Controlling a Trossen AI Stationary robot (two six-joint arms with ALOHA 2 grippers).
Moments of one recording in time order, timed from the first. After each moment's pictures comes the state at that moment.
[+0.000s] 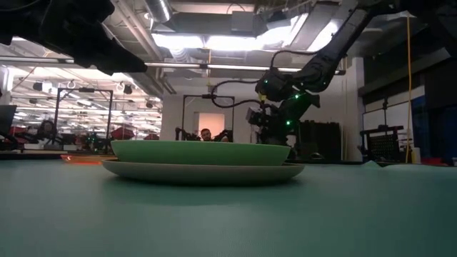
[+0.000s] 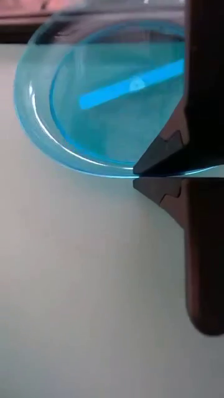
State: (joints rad) left arm -0.26 0.81 0.30 0.20 -0.44 -0.04; right arm -0.49 1.95 1.07 0.02 -0.07 -0.80
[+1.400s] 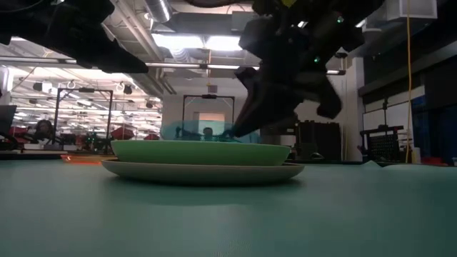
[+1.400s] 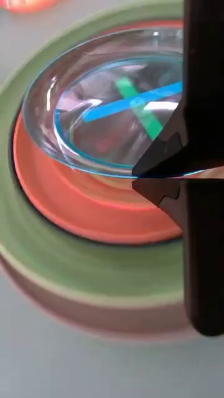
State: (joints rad) left arm -0.26 0.81 0.30 0.20 -0.50 0.01; right arm 0.17 1.81 1.07 -0.08 0.06 -0.45
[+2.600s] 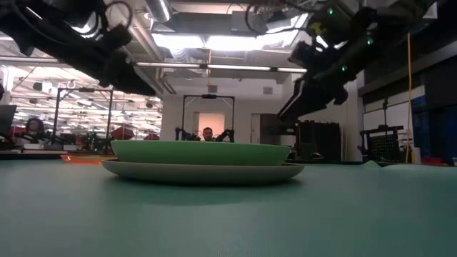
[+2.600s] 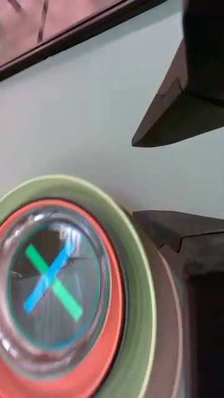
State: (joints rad) left arm 0.11 0.81 0.29 0.14 -0.51 0.01; right arm -0.14 1.37 0.66 0.05 0.04 -0.27
